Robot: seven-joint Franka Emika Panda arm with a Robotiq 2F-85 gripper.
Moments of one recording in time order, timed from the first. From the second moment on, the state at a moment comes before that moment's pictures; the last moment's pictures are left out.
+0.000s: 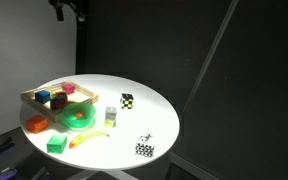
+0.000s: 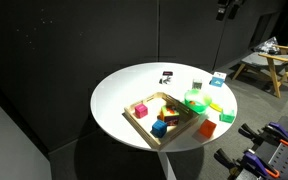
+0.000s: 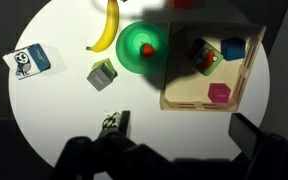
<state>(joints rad) 0.01 -0.40 -0.05 -2.18 0.03 1.94 -0.09</state>
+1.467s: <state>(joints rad) 0.07 -0.16 0.06 -2.19 0.03 2.06 -0.04</state>
